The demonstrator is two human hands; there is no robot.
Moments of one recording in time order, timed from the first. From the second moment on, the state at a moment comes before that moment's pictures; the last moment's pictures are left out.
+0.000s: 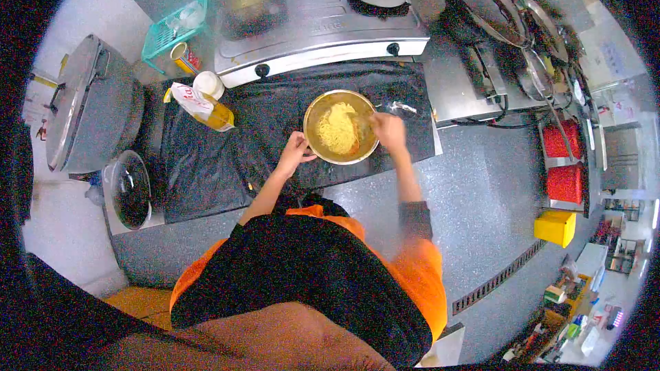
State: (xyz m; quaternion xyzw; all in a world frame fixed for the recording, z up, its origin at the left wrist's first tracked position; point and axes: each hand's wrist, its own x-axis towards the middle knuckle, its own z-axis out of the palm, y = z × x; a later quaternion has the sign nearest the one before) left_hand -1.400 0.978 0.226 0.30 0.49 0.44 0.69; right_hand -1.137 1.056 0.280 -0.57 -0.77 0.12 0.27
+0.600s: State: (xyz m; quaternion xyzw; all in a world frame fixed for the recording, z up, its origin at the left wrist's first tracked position) left_hand -1.404 0.989 0.228 0.31 0.52 0.41 0.68; right_hand -1.166 1.049 0.285 -0.50 -0.83 0.22 0.14
